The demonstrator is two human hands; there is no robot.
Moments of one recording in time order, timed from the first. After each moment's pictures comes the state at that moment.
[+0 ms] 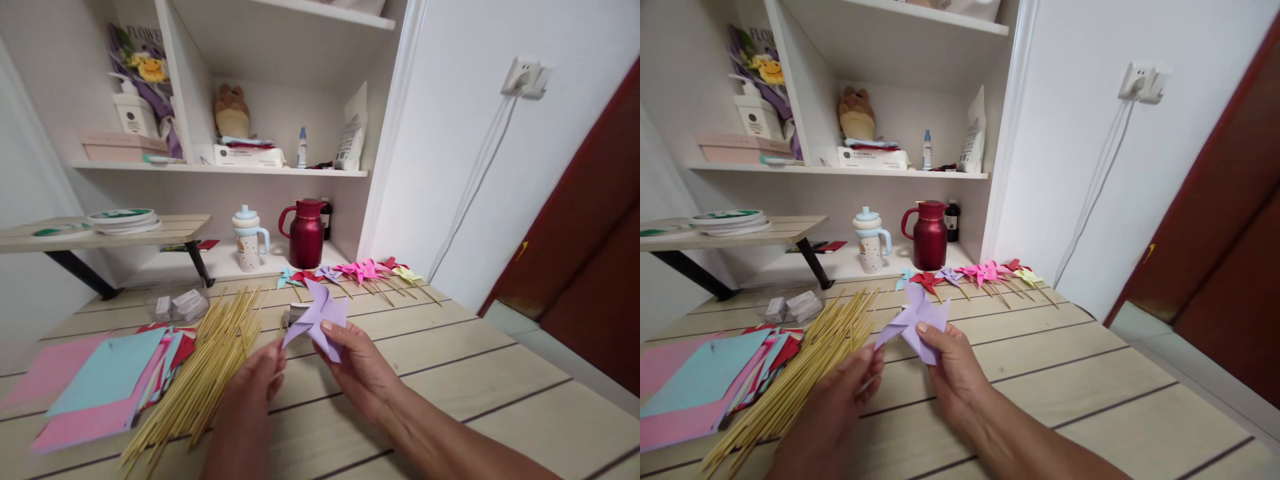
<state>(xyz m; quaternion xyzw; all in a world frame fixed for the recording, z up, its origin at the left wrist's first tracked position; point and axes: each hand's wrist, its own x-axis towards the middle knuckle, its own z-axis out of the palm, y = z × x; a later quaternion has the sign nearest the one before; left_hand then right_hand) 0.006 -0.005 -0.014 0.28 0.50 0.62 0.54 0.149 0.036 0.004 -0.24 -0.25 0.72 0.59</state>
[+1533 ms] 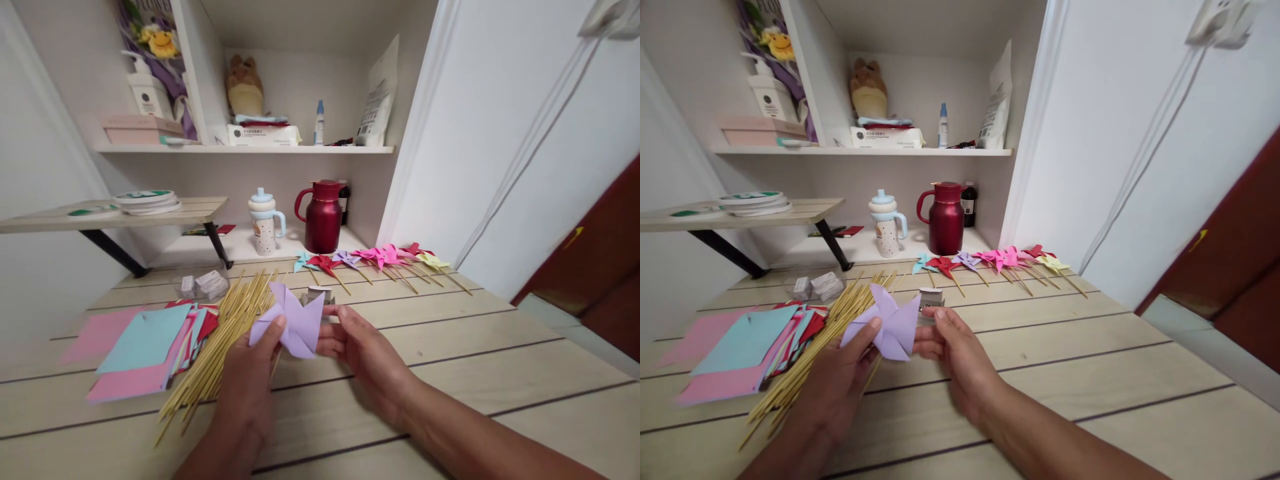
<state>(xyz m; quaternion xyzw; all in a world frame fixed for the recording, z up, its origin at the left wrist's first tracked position) -0.008 0.008 0.002 0.23 0.49 0.67 0.51 0.143 0.031 -0.015 -0.34 -0.38 0.70 0.50</state>
